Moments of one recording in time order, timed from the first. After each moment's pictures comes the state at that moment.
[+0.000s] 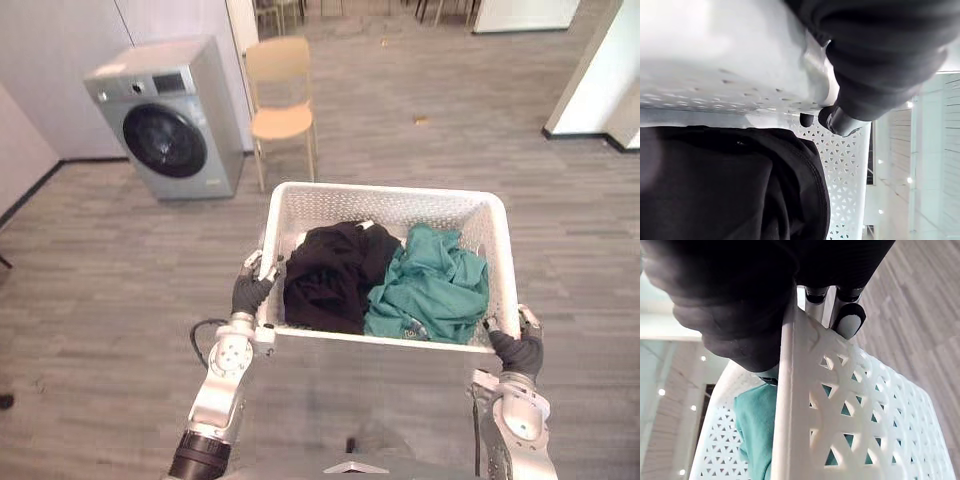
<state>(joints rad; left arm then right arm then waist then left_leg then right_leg) 0.07 -0.02 -0.20 -0.01 -0.09 -0.02 0.15 0.37 -0.07 -0.24 -0.27 0.12 0.02 -0.28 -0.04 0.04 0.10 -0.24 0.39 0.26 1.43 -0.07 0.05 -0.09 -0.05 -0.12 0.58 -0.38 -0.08</state>
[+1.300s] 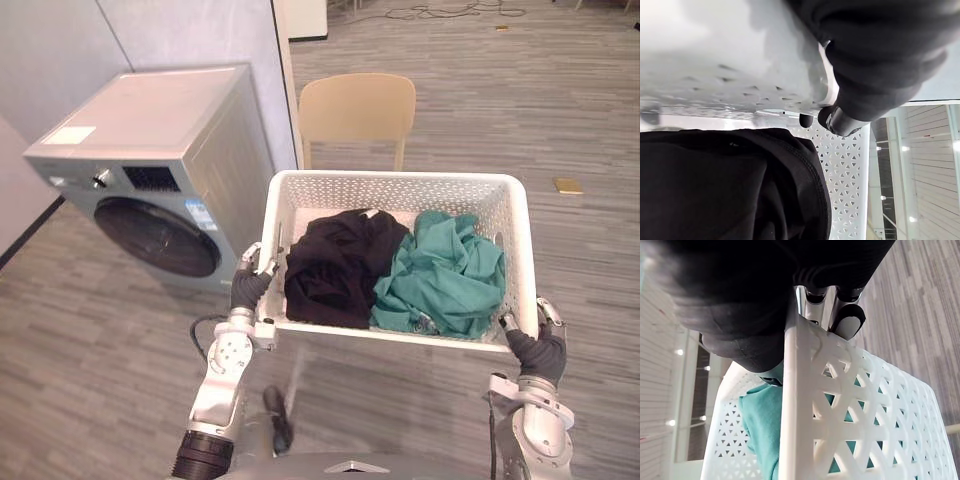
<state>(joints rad) 0.06 -0.04 -0.20 -0.02 -0.08 -0.02 0.13 0.44 -0.07 -0.27 -0.33 0.15 -0.02 -0.21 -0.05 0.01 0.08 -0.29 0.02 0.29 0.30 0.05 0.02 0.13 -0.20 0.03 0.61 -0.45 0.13</state>
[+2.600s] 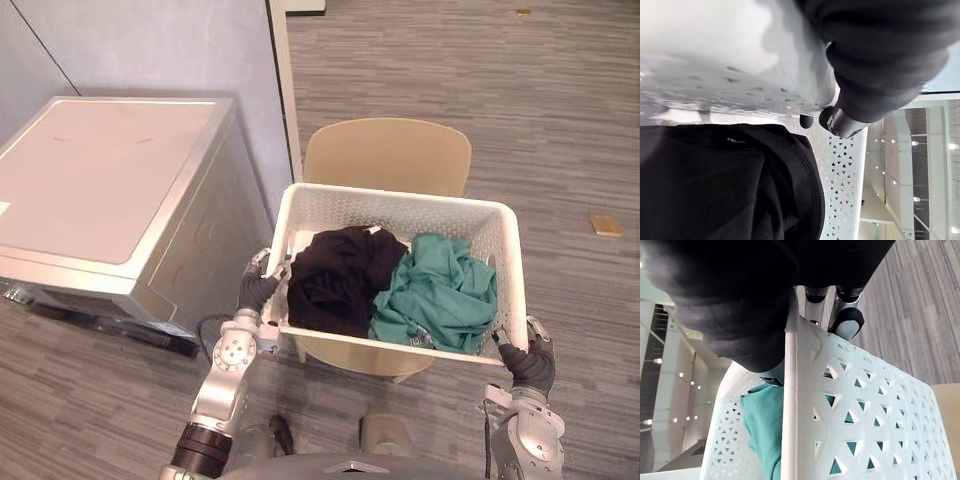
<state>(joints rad) -0.02 0.01 -0.24 0.05 -0.10 -0.02 0.13 0.43 -0.06 -0.29 -0.26 0.17 -0.02 -0.18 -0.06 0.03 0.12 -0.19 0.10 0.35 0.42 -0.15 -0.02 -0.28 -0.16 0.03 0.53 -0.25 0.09</state>
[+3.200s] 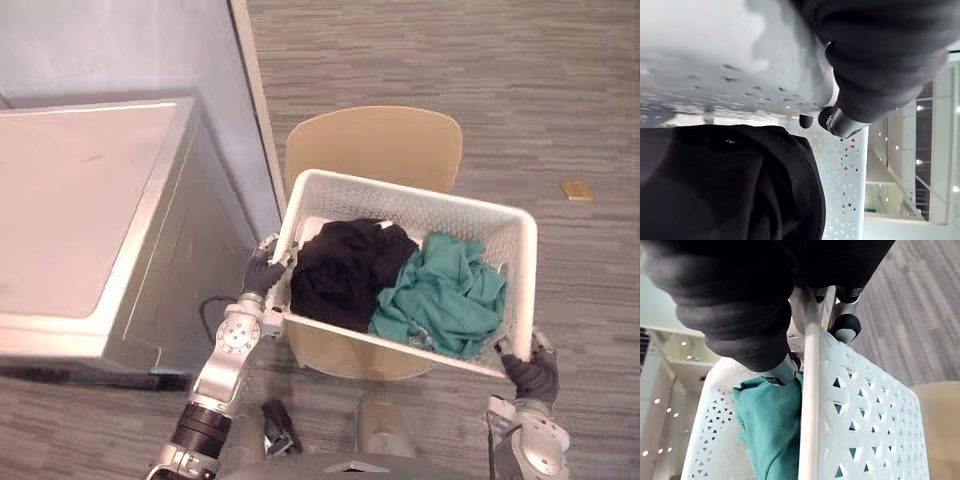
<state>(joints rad) -0.09 0.06 -0.26 0.06 -0.08 0.01 0.13 0.49 -0.06 -0.28 -0.24 0.19 -0.02 -0.16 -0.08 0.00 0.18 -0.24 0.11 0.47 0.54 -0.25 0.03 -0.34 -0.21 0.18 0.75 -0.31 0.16</state>
